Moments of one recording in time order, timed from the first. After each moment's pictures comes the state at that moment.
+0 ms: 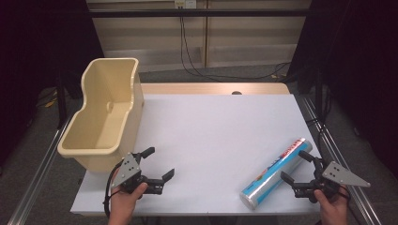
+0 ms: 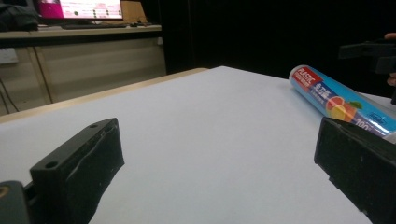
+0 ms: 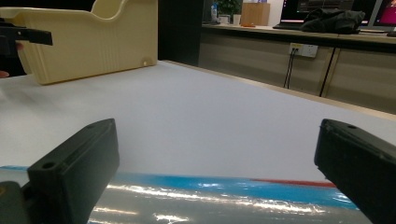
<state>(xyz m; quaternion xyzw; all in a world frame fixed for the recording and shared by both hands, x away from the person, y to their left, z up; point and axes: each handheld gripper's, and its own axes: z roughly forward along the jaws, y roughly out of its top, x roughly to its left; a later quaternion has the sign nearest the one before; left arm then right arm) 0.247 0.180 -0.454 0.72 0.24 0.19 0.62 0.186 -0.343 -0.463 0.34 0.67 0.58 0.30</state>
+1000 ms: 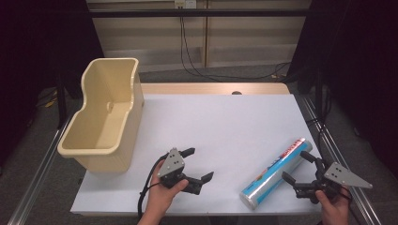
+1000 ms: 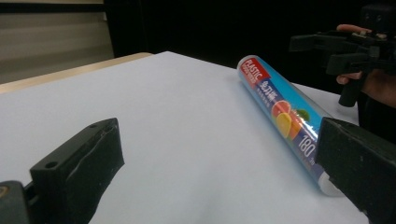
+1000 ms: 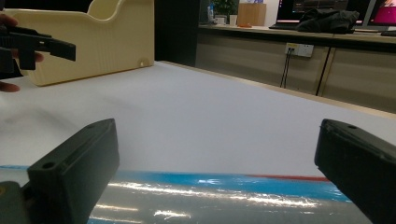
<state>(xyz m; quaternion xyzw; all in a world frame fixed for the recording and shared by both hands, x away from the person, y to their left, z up) 0.252 0.077 -0.448 0.76 0.21 0.10 0.61 0.183 -0.346 -0.464 0.35 0.67 0.58 0.30</state>
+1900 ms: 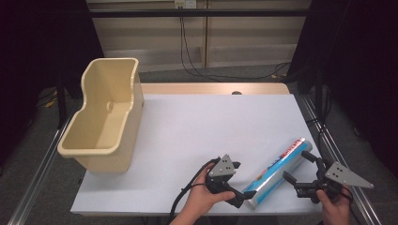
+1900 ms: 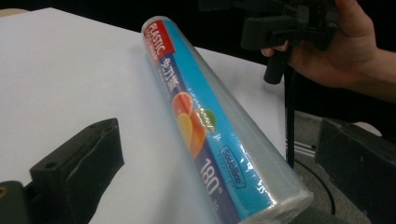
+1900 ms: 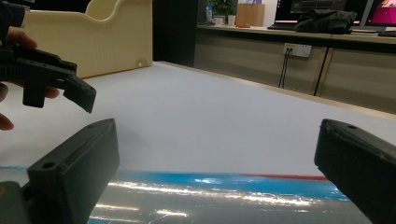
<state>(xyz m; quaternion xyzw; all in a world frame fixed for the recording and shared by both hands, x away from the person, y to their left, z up) 0.237 -0.028 -0.455 0.82 0.13 -0.02 0.56 0.184 -0.348 -0.463 0.35 0.67 0.58 0.30</state>
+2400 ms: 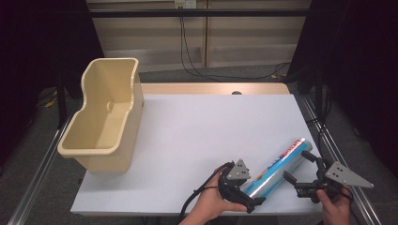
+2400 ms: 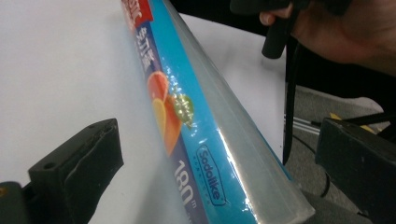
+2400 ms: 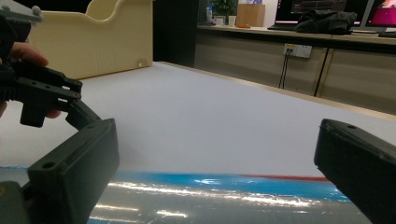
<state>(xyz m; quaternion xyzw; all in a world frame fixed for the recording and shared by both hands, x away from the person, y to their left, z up) 0.228 -0.058 -0.462 0.85 0.13 -0.03 0.50 0.184 -0.349 -0.463 0.35 0.67 0.58 0.30</state>
